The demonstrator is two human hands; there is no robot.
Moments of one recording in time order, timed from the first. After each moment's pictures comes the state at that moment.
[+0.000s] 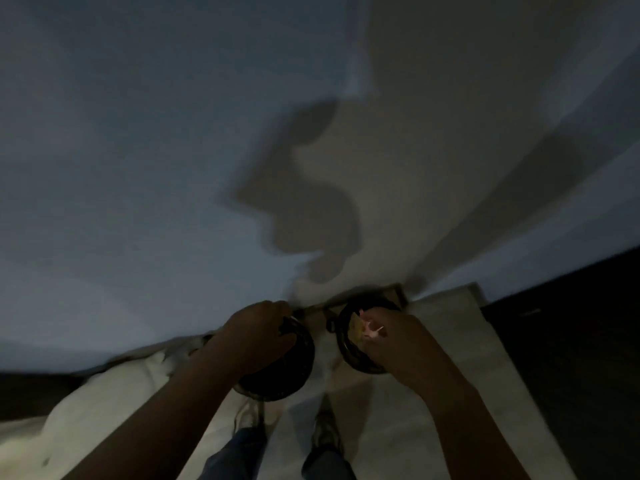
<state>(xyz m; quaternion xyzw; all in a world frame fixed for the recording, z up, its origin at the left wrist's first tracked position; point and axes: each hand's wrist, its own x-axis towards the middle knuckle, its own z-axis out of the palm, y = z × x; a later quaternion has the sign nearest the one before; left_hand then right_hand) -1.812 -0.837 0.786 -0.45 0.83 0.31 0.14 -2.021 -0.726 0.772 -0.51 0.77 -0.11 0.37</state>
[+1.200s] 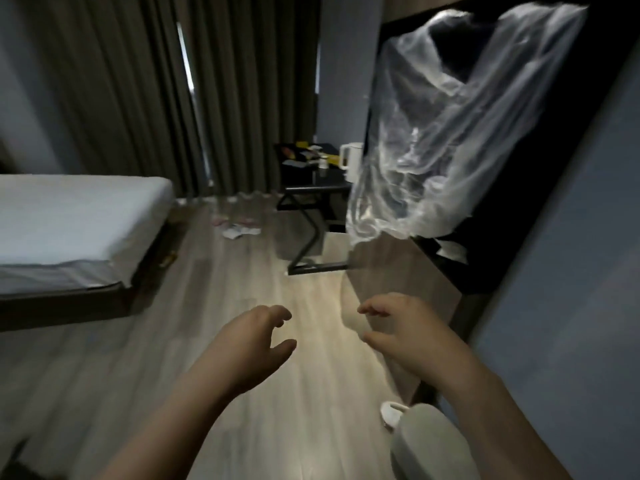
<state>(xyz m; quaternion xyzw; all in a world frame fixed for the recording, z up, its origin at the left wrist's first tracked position) -1.318 -0.273 0.986 -0.94 0.25 0.03 -0.22 -1.387 -0.497 1.013 -0.97 0.04 -0.05 0.25</state>
